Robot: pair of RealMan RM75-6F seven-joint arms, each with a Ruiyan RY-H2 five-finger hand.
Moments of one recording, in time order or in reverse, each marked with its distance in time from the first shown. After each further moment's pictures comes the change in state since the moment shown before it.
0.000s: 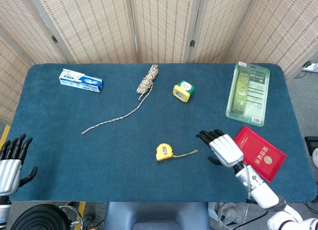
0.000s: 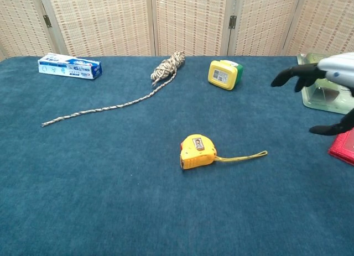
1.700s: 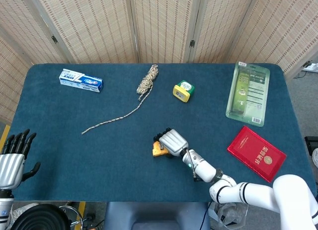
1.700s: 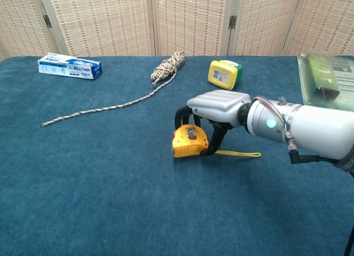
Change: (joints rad) left arm -0.061 0.010 -0.034 -0.006 -0.001 -0.059 -0.010; right arm 0.420 -0.451 0.075 0.392 0.302 -0.289 -0.094
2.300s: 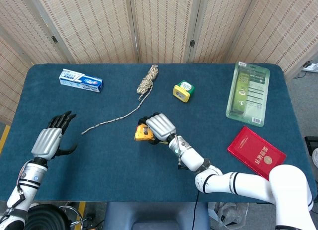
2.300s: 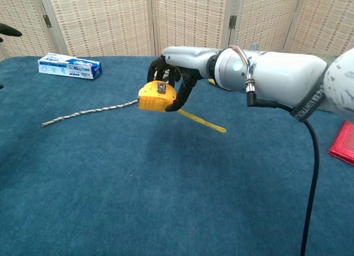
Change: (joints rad) left arm -0.268 0.026 -0.146 -0.205 -0.306 -0.375 -0.027; right arm 0.148 0.024 0.150 -0.090 0.297 0.006 -0.057
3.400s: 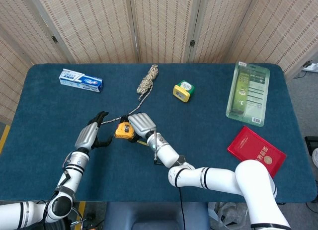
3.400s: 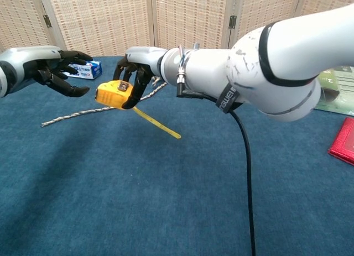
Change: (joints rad) left arm -0.295 -0.299 -0.079 -0.021 -0.594 0.043 0.130; right arm 0.245 -0.162 0.037 0.195 0.313 -0.005 0.046
